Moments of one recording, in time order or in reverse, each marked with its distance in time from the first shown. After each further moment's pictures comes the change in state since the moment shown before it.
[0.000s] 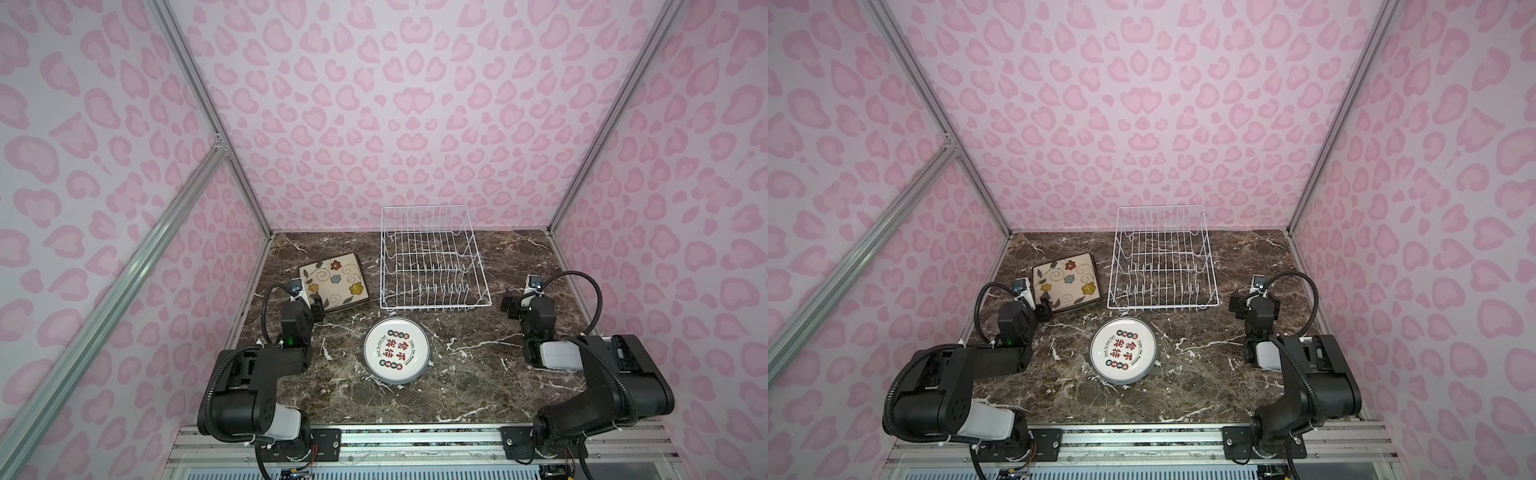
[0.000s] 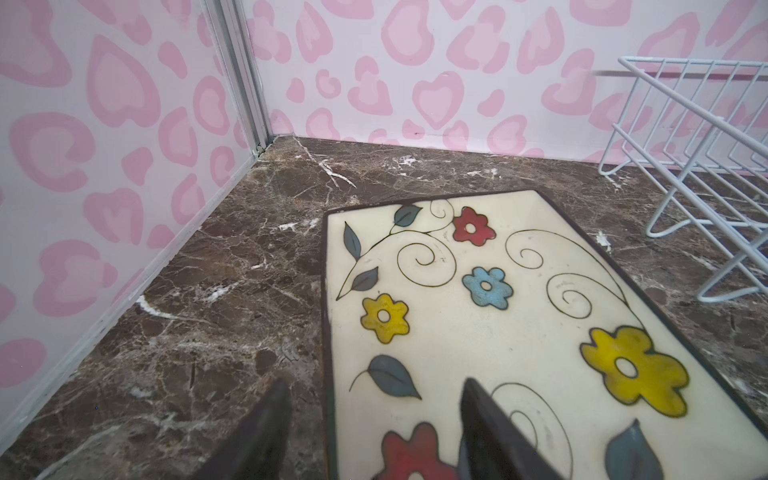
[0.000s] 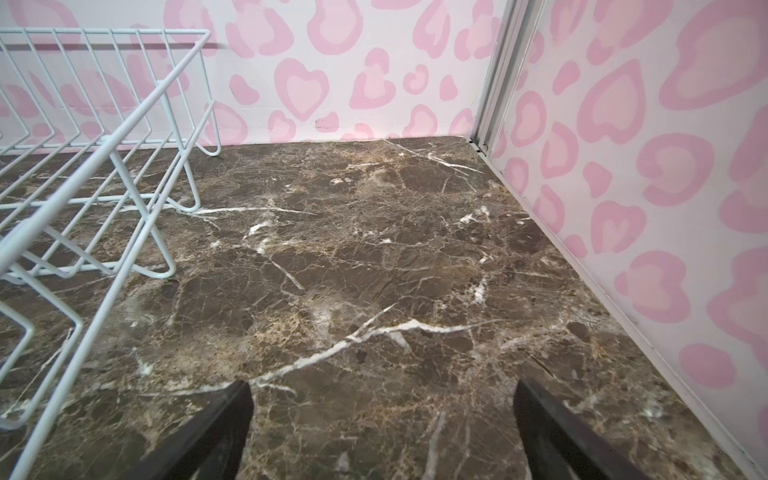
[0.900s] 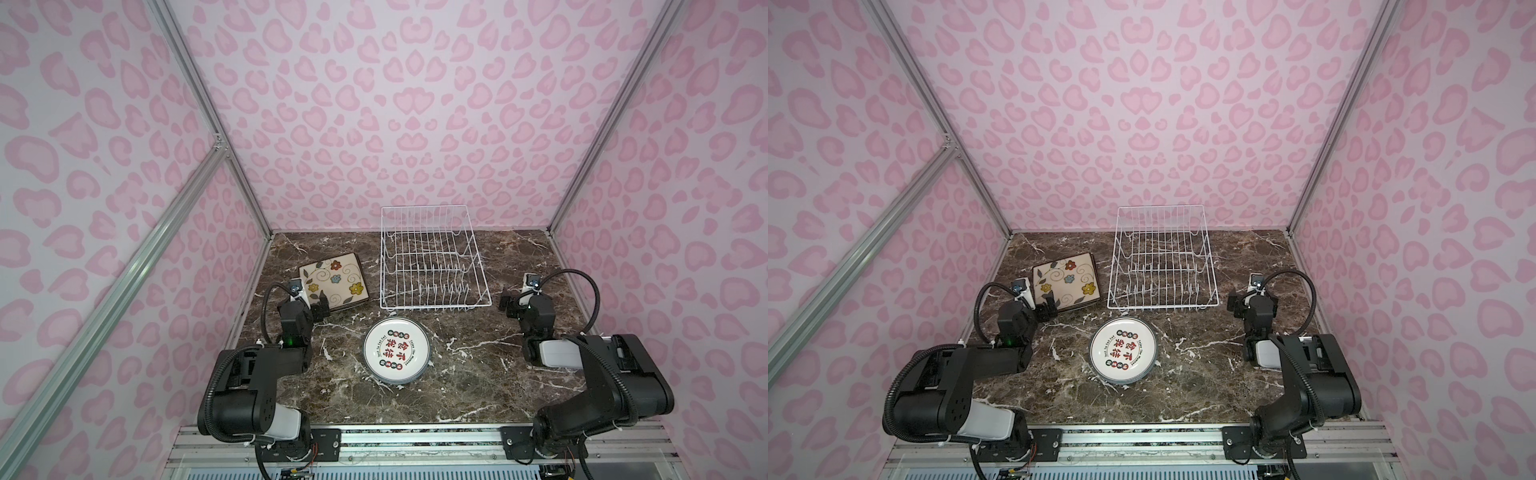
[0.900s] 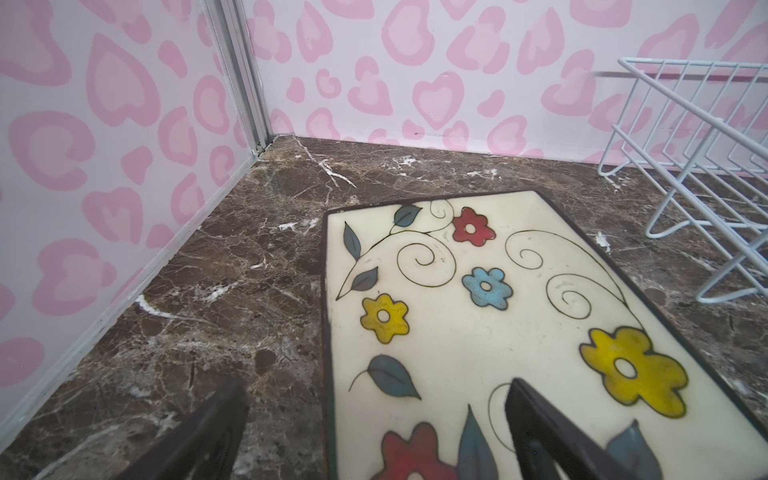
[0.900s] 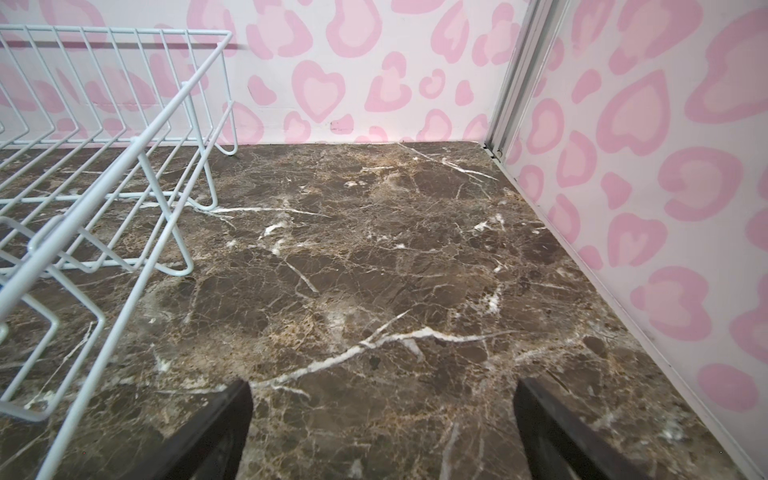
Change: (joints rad) left arm 0.001 0.000 0.000 0.000 0.000 -0.006; right arm 0.006 0.002 0.016 -0.014 -0.027 -0.019
